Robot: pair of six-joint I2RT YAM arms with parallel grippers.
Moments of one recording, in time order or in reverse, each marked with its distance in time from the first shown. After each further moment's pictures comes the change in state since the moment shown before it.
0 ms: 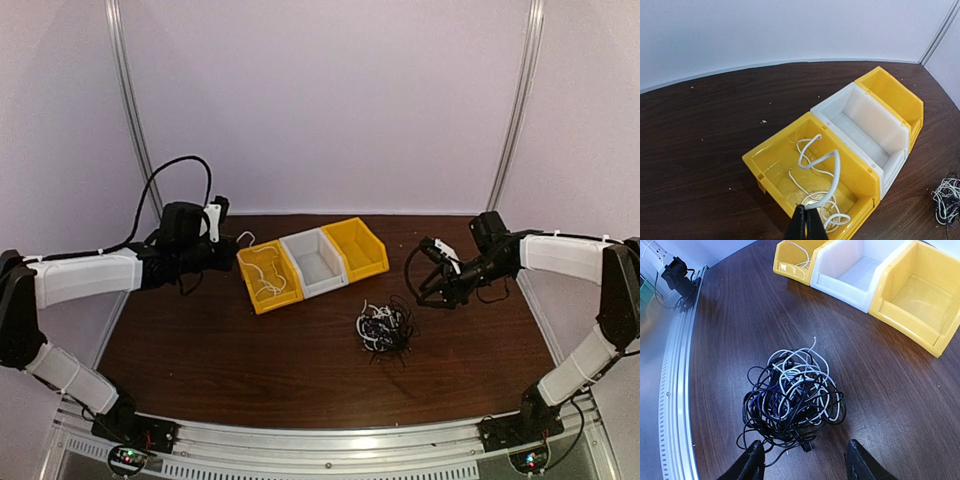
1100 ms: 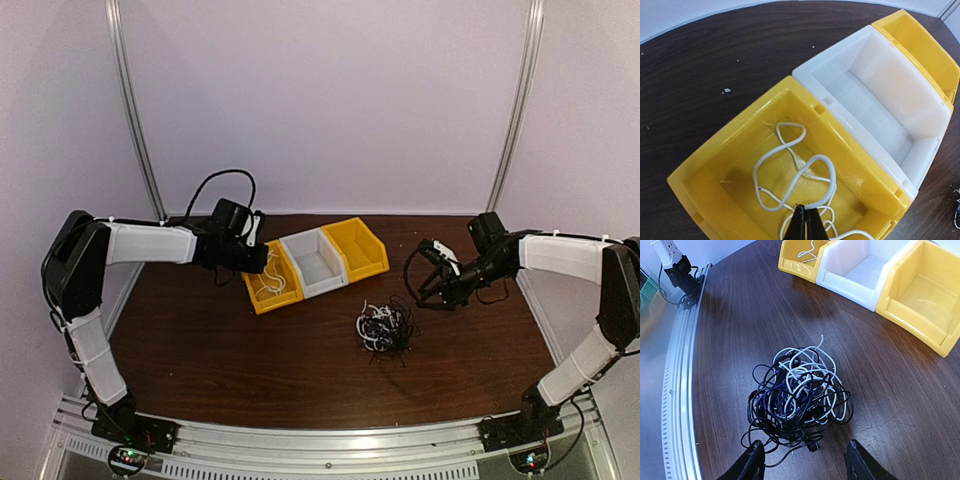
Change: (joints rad) left arm -0.016 0.448 0.332 -0.169 0.069 -0.013; right arm 0.013 0.011 0.007 -0.023 -0.005 -0.014
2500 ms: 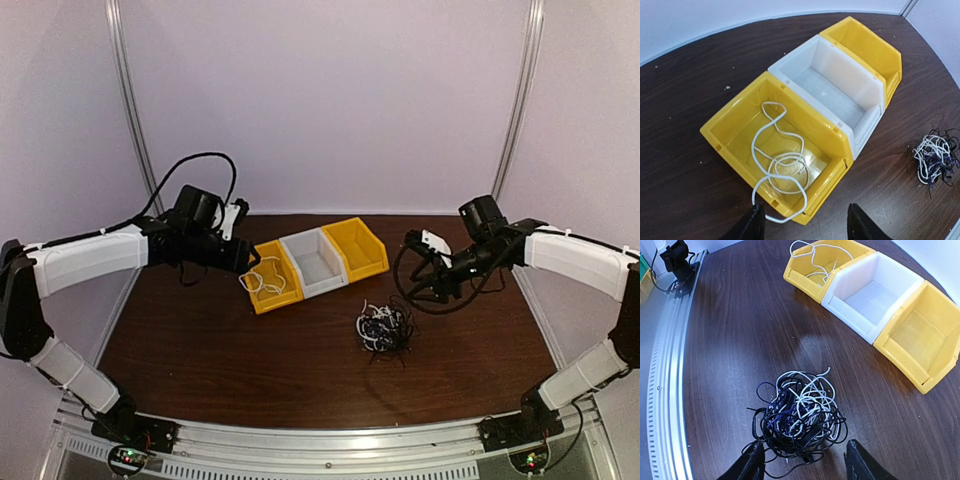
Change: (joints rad) left arm -0.025 -0.343 -0.087 -0.198 0.068 0.048; right arm 0.128 -0.107 0.066 -0.019 0.155 0.021
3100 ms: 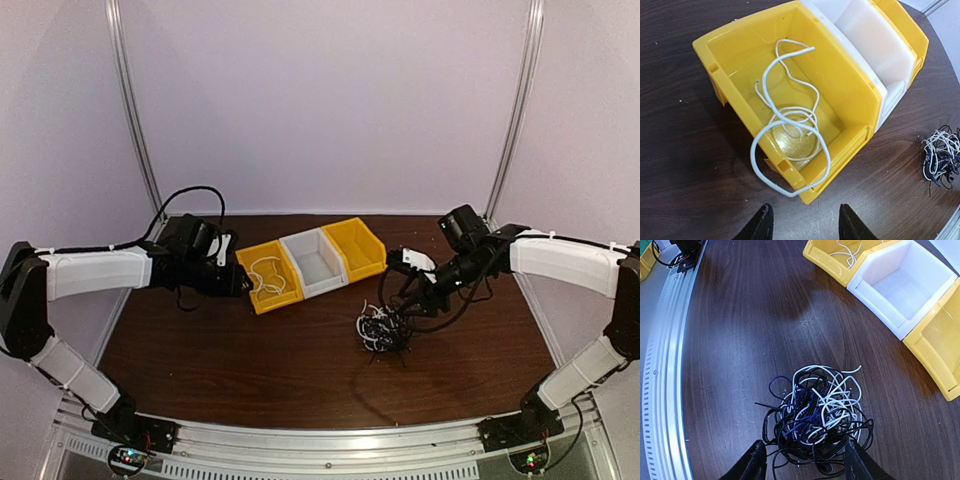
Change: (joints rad) left arm 0.030 -0.024 -0.216 0.073 0.057 -0.199; right arm 0.135 0.049 0.005 -0.010 0.107 -0.018
